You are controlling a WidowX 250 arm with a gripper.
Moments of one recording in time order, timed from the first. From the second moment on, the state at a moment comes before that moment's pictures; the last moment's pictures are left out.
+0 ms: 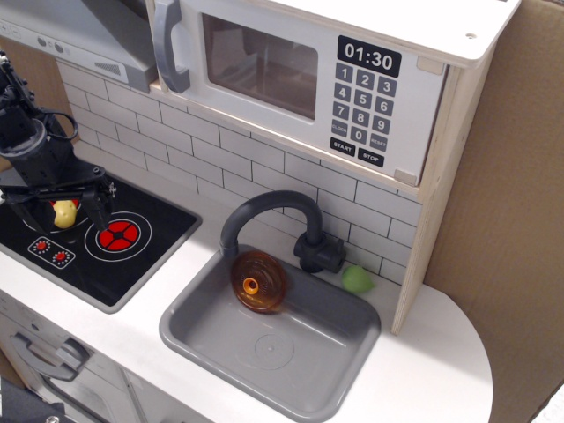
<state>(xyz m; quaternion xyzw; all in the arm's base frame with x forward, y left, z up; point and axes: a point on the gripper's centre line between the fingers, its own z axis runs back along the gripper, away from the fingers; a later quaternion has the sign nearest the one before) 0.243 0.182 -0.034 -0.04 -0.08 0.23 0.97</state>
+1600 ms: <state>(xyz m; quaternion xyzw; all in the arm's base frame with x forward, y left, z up) 0.327 0.151 0.086 -0.07 -0.16 0.08 0.98</state>
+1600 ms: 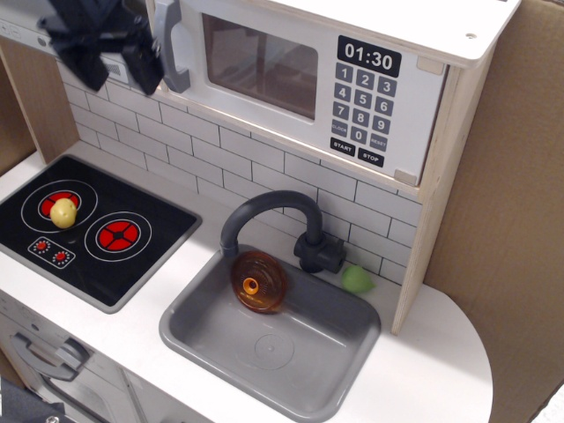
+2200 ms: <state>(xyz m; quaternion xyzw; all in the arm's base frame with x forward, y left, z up) 0.361 0.139 0.089 -0.08 -0.17 0.04 0.98</state>
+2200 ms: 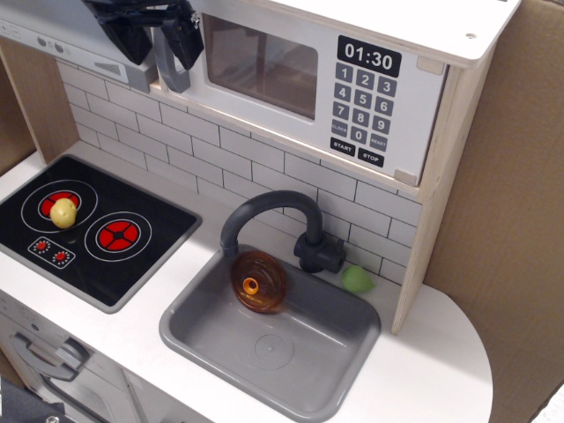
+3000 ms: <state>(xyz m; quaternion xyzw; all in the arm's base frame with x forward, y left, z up) 0.373 0.145 0.079 -0.05 -0.21 0.04 0.98</state>
